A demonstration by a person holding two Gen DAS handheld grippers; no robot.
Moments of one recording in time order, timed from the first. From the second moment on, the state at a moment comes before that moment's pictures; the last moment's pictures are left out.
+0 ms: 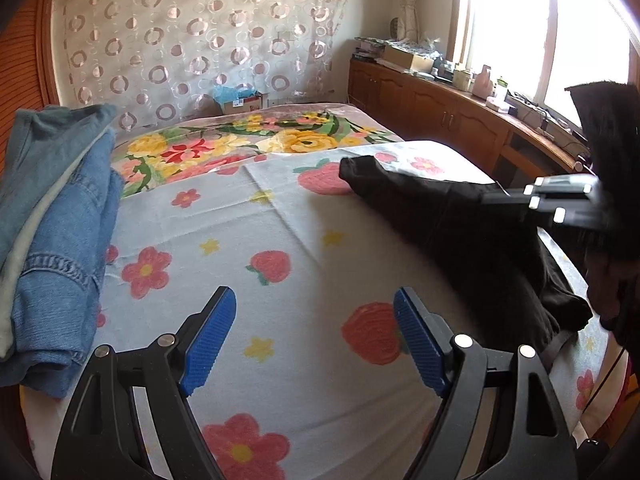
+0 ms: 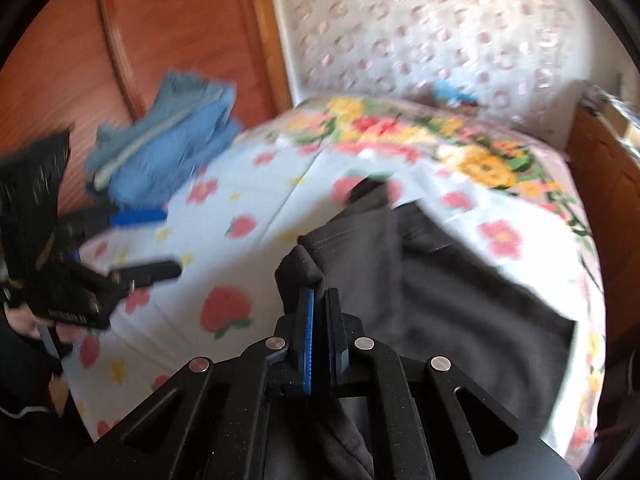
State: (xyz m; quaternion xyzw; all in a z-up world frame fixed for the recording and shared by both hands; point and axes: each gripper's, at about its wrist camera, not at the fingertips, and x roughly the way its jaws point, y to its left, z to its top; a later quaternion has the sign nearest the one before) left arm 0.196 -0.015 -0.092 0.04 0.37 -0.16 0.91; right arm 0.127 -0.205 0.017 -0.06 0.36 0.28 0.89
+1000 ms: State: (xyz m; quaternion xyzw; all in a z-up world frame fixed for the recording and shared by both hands) left arm 0.194 -0.080 -0.107 0.08 0.40 -0.21 0.89; right arm 0.156 -0.296 -0.016 -0.01 0.38 0.07 0.92
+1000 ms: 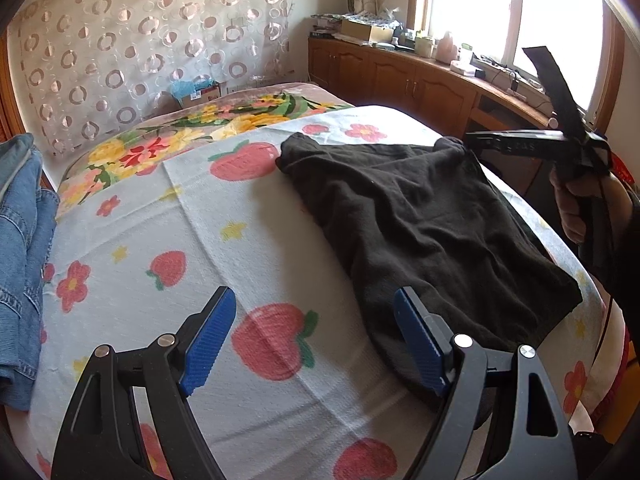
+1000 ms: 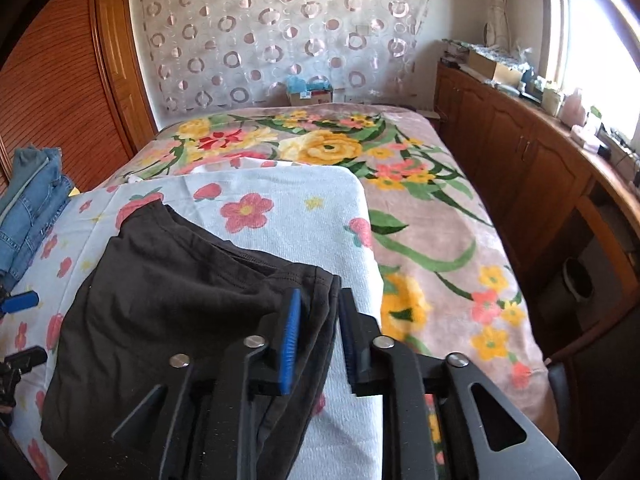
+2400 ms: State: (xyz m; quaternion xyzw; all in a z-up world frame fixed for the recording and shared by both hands) left arm 0.143 -0.096 -0.107 0.06 0.40 -0.24 0.88; right arm -0.005 -0.335 0.005 -0.02 0.37 0.11 0.92
